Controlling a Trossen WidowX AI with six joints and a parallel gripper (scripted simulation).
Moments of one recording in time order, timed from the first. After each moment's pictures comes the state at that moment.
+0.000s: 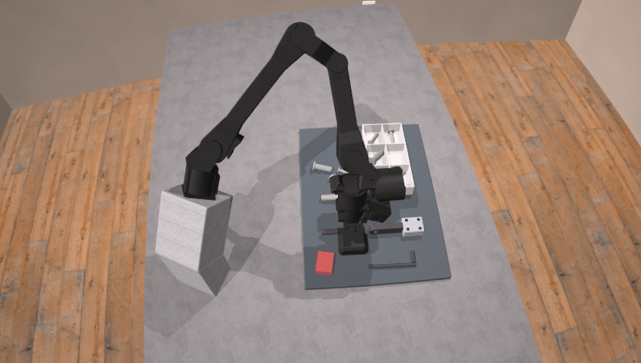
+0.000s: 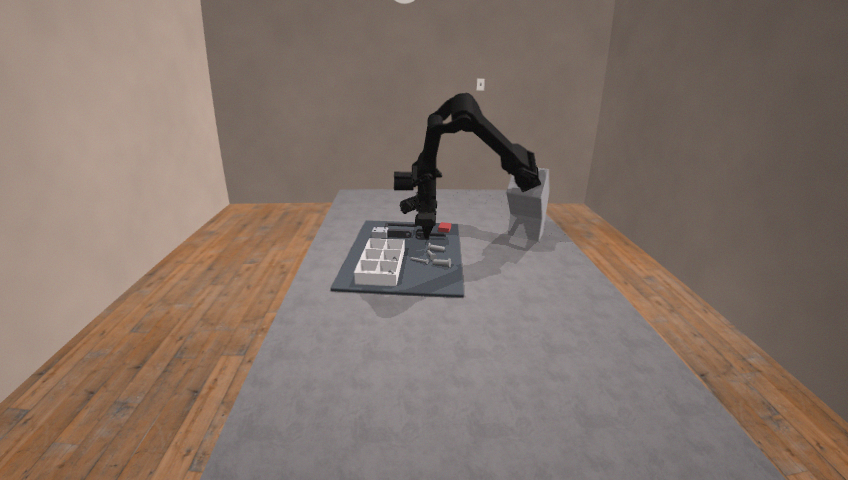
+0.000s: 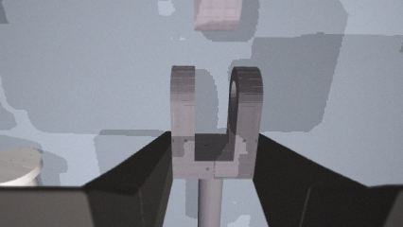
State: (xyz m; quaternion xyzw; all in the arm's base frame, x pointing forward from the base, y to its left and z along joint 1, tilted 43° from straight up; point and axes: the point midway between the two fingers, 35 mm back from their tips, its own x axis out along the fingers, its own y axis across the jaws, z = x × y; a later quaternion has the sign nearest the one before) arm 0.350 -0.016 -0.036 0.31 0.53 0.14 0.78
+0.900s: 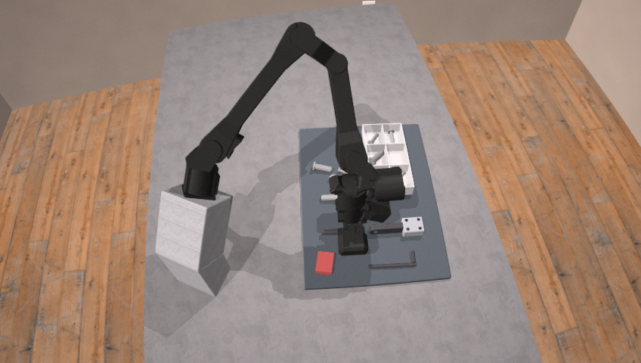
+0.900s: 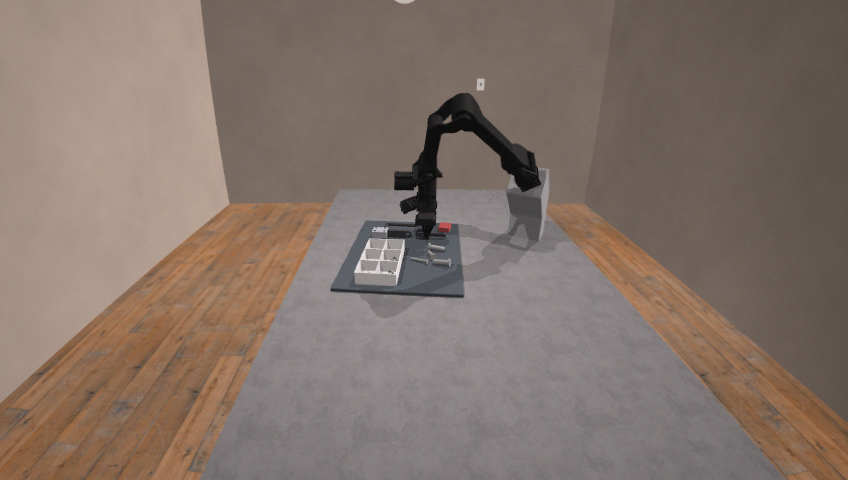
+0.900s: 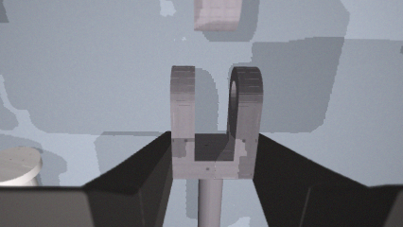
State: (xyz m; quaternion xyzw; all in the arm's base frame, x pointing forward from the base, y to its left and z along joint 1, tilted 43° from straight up) arm 0.350 -0.016 -0.036 0.31 0.52 0.14 0.78
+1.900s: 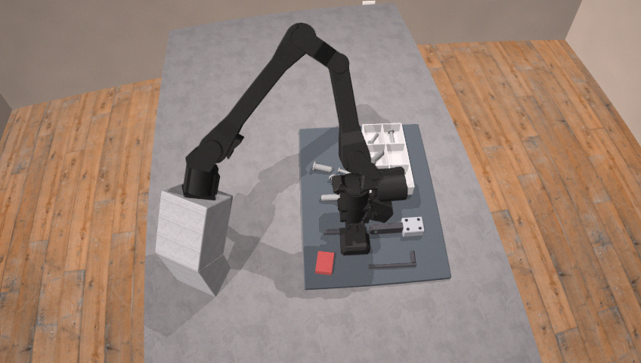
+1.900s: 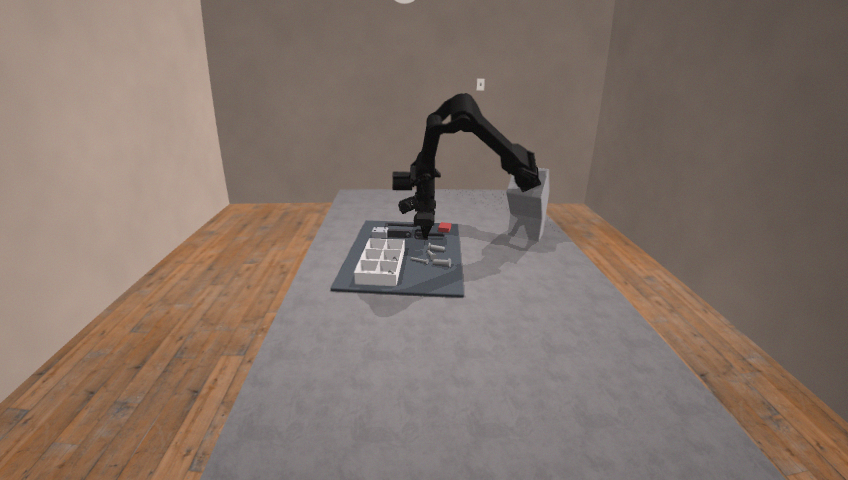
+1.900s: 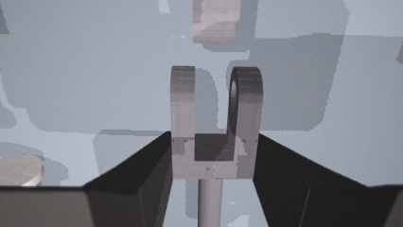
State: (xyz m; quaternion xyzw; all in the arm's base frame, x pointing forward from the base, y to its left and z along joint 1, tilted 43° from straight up) arm 0.354 -0.017 -0.035 0.31 0.53 0.14 0.78
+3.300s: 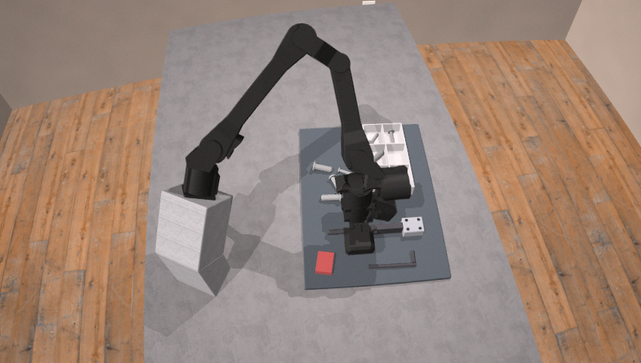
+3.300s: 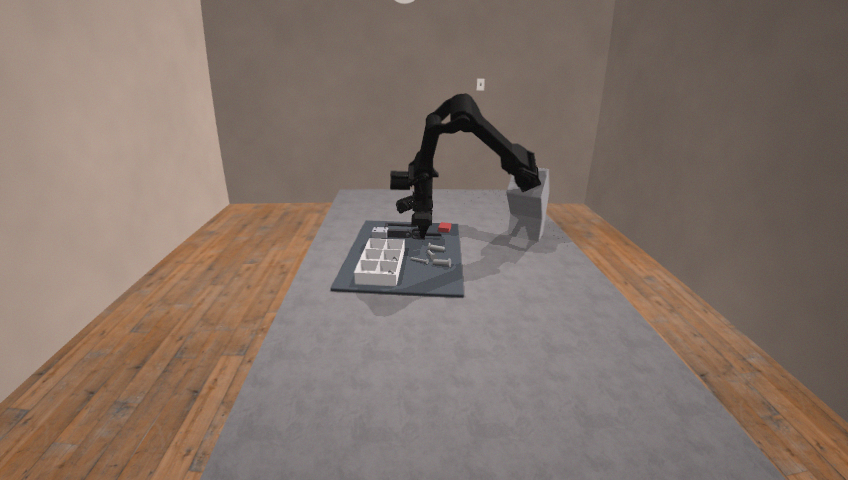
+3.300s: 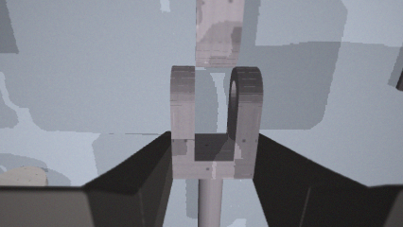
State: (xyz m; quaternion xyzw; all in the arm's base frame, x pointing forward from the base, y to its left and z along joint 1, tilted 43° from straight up) arm 0.362 -0.021 -0.032 0.30 0.52 0.14 0.79
